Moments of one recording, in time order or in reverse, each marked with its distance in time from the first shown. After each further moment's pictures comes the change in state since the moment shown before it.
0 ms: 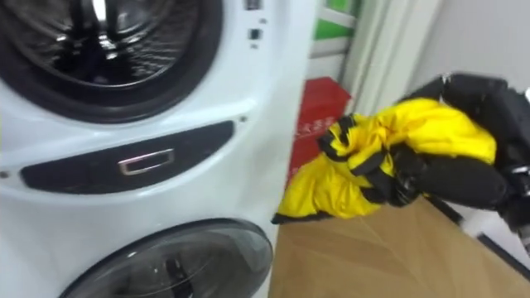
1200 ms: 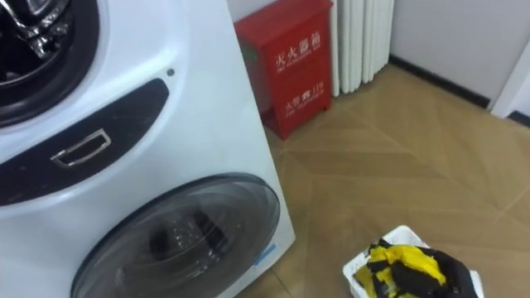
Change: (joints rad) left arm -0.122 -0.043 -0.186 0.008 -0.175 -0.062 -0.032; right arm -0.299 0.174 0.302 1.178 0.070 -0.192 -0.429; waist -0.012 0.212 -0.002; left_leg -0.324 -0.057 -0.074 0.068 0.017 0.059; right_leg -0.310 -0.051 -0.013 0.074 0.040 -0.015
